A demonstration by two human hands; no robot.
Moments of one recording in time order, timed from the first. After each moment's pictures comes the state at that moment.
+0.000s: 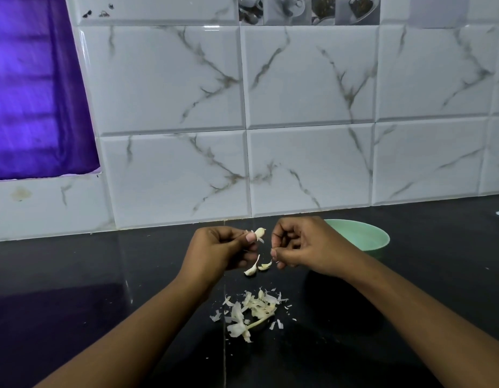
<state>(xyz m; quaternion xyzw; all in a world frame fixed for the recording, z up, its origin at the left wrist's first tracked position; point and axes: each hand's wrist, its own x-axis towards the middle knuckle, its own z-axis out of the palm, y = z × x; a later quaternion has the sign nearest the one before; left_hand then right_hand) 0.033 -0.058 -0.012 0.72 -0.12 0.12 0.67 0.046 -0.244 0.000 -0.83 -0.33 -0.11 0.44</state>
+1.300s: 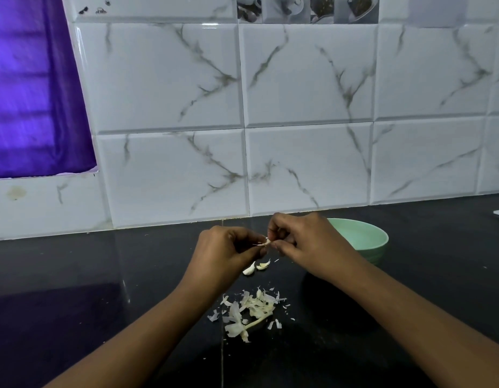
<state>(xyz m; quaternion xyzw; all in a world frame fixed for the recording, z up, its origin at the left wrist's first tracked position) 0.024 -0.065 -0.011 0.85 -0.20 0.26 0.41 0.043 -0.239 0.001 -0.88 -0.32 -0.27 0.22</state>
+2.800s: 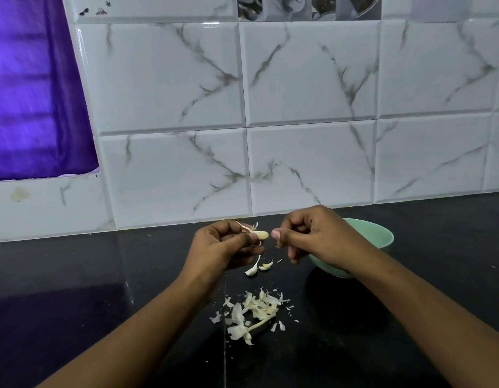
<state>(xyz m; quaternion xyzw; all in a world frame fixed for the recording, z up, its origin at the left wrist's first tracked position) 0.030 -0.062 -0.009 0.67 -0.13 0.10 0.73 0.039 -0.245 0.011 -0.82 -0.28 -0.09 0.49</state>
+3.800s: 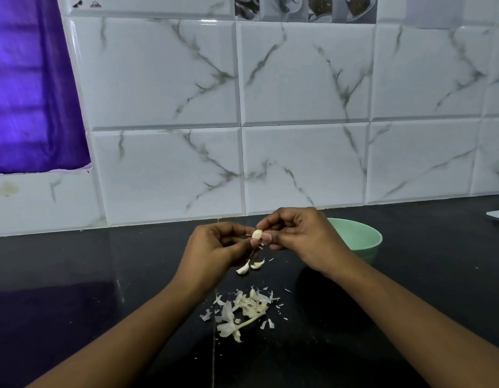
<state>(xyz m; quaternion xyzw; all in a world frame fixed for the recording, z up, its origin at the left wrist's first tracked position) 0.029 -0.065 -0.015 0.76 -0.18 0.16 0.61 0.048 -0.235 0.000 -0.75 -0.29 -0.11 0.59</state>
